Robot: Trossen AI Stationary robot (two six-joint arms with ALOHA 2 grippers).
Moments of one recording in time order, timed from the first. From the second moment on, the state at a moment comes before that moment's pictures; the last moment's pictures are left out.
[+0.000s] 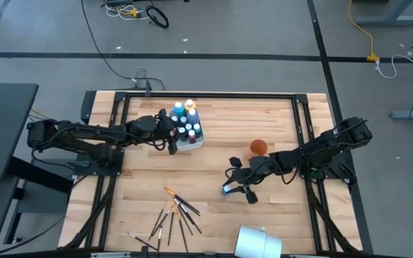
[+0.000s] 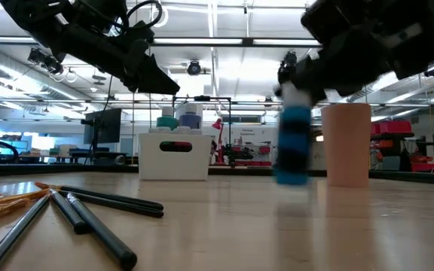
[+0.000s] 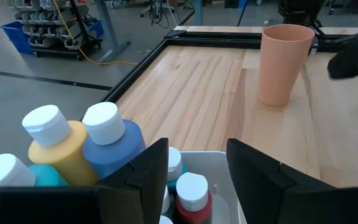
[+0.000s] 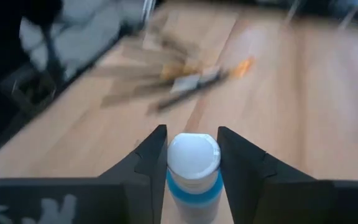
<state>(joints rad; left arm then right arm) 0.20 1.14 0.48 0.36 -0.19 0.04 0.24 1.54 0.55 0.61 -0.14 -0.03</state>
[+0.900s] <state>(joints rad) 0.20 1.15 0.48 0.36 -0.19 0.06 0.03 1.79 0.99 0.61 0.43 -0.15</state>
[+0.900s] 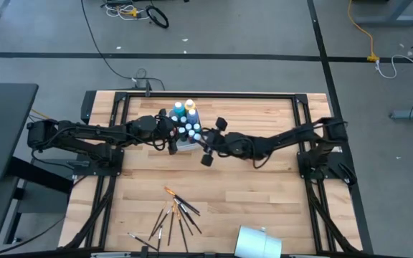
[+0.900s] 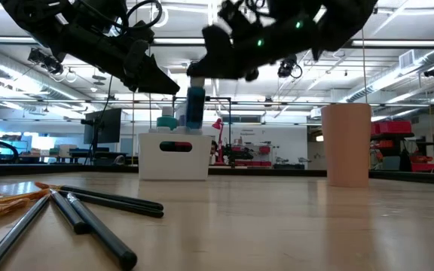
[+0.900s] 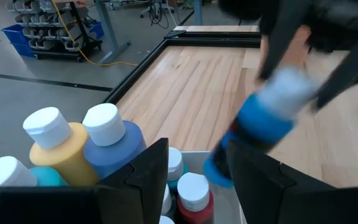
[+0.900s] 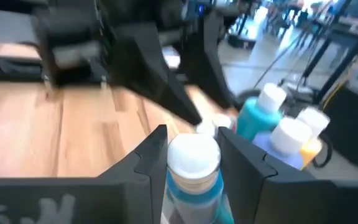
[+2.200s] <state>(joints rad) 0.20 1.15 0.48 0.36 -0.19 0.07 -0.10 1.94 0.99 0.58 0.35 0.00</state>
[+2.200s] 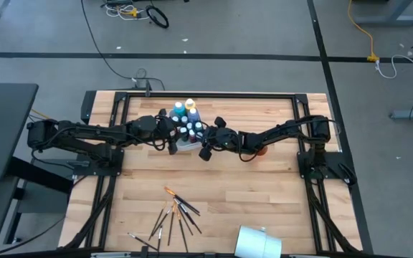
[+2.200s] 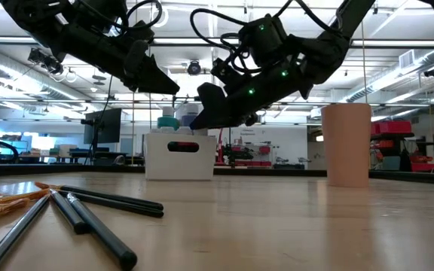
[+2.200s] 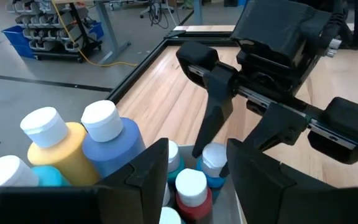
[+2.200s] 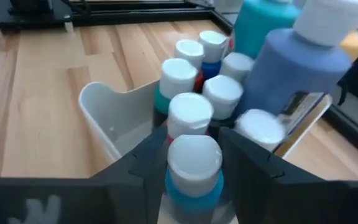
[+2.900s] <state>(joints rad) 0.20 1.15 0.48 0.36 -0.16 0.06 -0.07 1.80 0.99 0.61 0.17 -0.01</state>
